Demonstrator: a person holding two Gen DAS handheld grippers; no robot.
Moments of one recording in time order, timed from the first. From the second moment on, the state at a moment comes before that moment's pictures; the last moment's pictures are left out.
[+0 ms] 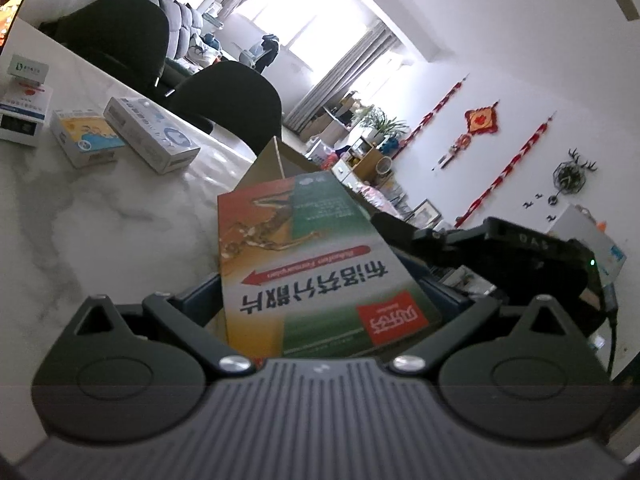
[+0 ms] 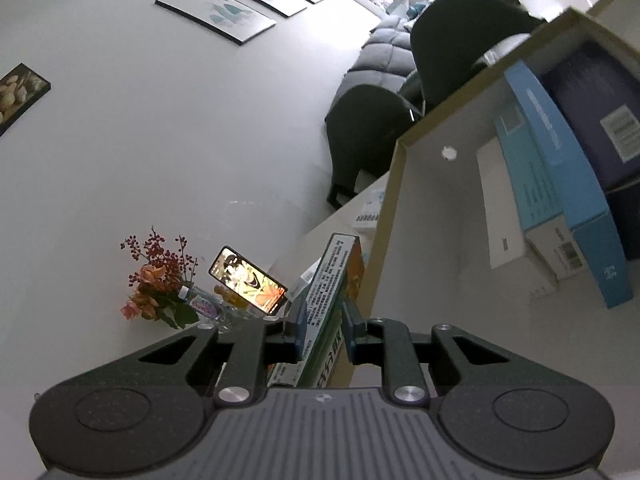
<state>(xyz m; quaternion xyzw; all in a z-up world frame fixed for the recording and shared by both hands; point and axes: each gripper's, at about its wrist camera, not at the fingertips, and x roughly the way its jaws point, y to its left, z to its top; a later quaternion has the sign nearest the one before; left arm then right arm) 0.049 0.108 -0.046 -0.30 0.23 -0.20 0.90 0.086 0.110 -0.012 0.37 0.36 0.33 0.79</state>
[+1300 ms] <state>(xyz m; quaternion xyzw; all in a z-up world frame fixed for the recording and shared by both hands) 0.040 0.099 -0.037 -0.24 0.24 -0.19 0.92 0.108 0.107 -0.045 0.46 0.39 0.30 0.74</state>
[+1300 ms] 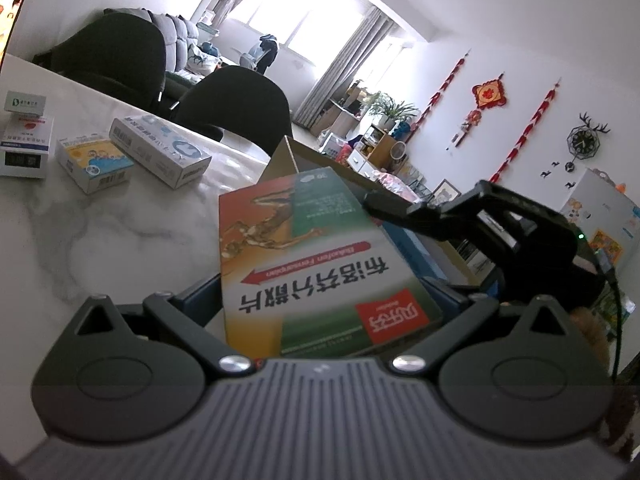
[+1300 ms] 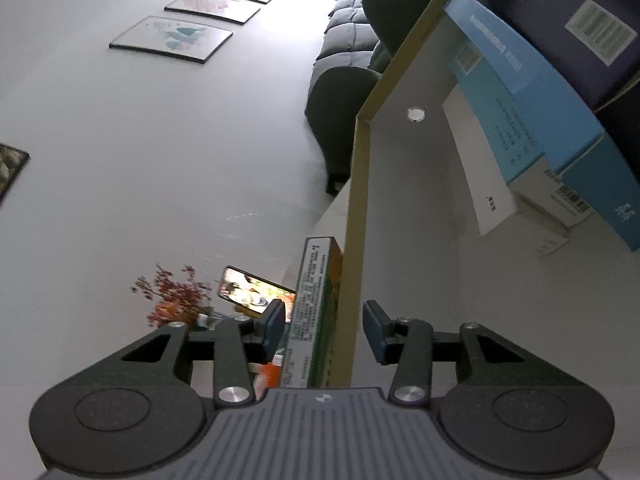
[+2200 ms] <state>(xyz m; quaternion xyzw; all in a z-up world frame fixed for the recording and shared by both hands) 0.032 0.086 -0.029 -0.19 0.23 -0.19 0.94 0.102 0.132 -0.033 0.41 0.40 0.31 0.76</state>
